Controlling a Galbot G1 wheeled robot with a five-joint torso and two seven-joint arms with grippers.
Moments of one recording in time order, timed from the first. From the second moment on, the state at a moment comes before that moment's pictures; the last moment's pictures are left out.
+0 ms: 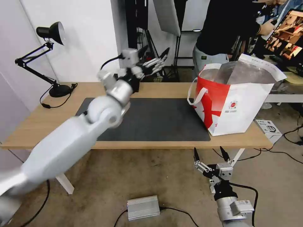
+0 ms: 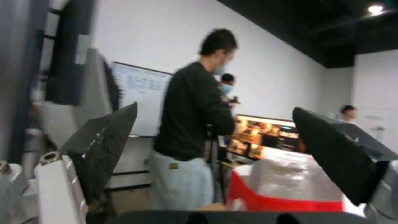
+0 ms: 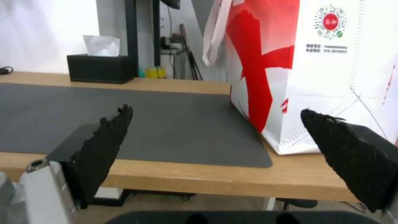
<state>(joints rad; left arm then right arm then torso) 0.47 -0.86 0.13 -1.96 -0.99 -0.11 -0.18 -1.74 1.21 0.39 2.21 0.13 0.17 0.28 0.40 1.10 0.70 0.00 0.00</state>
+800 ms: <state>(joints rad) 1.39 -1.07 -0.34 -2.19 -0.48 -0.31 -0.10 -1.74 1.21 0.39 2.21 0.13 0.17 0.28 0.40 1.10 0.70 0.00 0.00</state>
